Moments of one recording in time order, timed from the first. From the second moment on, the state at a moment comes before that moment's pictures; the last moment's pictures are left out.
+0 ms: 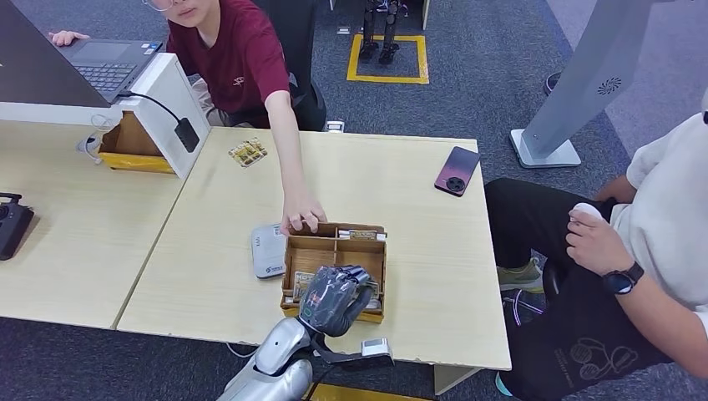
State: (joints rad) left arm -0.28 -0.25 -0.52 -0.86 -1.24 0.70 -0.44; right arm -0.07 0.26 -0.80 -0.22 1.46 -0.06 0.22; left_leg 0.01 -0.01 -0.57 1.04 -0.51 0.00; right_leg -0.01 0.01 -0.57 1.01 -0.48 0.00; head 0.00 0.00
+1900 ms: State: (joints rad) left arm -0.64 -0.21 -0.22 -0.79 -1.29 0.70 -0.25; right arm -0.07 0.26 -0.78 -0.22 1.50 -0.04 0.21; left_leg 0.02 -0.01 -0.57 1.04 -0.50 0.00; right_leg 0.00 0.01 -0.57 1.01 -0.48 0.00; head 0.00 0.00
